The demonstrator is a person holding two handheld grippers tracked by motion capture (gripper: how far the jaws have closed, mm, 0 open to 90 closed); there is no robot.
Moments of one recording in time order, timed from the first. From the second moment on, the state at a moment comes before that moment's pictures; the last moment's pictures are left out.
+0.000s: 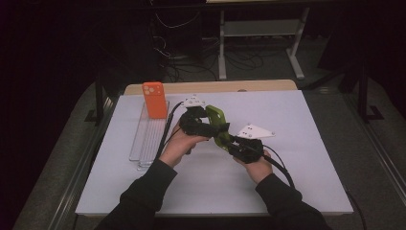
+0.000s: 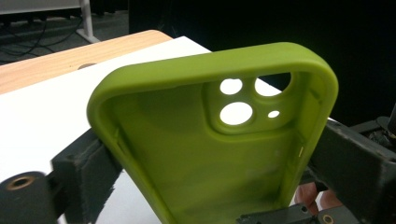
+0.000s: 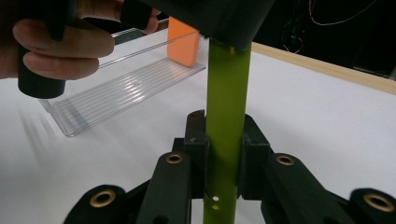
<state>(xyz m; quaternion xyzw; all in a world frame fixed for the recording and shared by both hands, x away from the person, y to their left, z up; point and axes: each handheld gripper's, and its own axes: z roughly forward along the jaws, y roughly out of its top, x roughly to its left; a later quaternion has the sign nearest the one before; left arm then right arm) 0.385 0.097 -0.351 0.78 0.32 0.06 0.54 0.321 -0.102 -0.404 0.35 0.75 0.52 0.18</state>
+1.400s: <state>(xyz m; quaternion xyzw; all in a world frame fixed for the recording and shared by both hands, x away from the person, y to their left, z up) 0.418 0.183 -0.295 0.75 0.38 0.17 0.51 0.307 -0.167 -0.415 0.39 0.79 0.44 0.17</state>
